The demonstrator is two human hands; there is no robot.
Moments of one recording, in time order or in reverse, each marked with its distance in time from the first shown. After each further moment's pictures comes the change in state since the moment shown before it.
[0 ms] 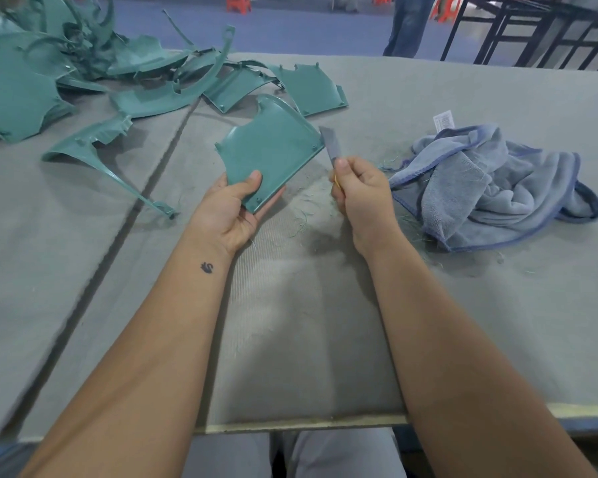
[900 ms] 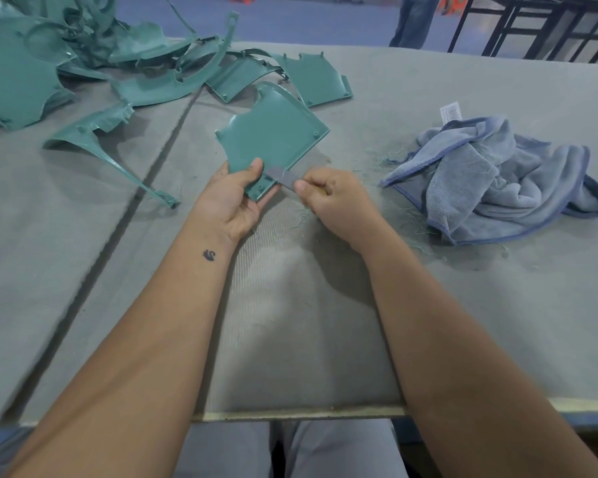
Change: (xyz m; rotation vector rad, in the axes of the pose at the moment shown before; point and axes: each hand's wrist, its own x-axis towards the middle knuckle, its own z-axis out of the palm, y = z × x) left_hand -0.001 0.000 0.005 0.008 0.025 0.044; right_hand -0.003 0.010 0.011 -0.479 -0.310 -0.175
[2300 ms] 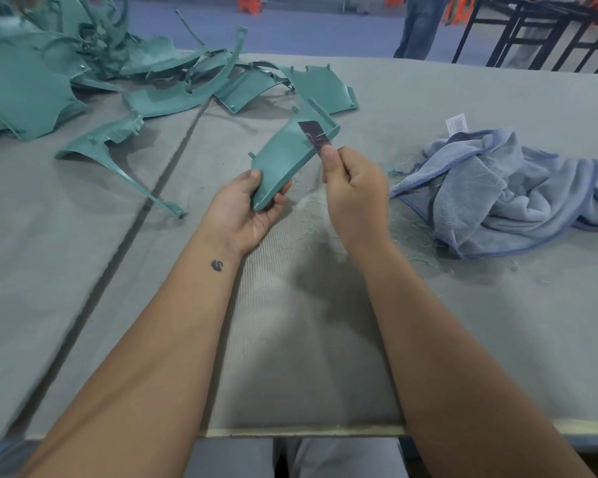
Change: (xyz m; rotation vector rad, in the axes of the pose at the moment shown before) left_hand 0.001 0.002 0.001 -0.034 -0.011 -0.098; right_hand -0.002 -0.035 0.000 -0.019 0.469 -0.049
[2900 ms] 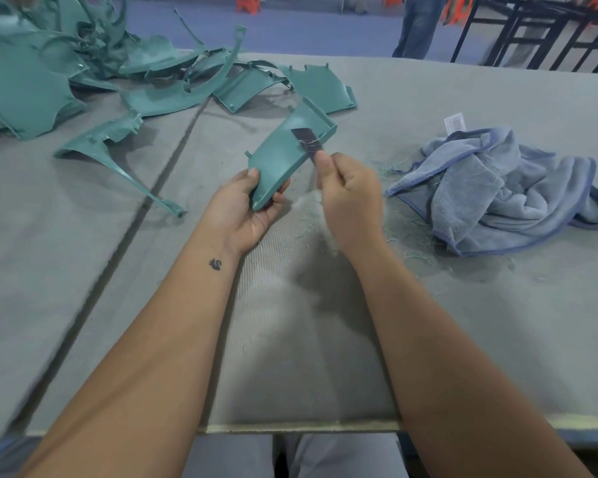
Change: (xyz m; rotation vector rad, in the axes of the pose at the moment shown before) left_hand 0.001 -0.001 -0.003 -0.002 0.001 0.016; right_hand -0.006 0.002 0.005 0.004 -0.049 0.008
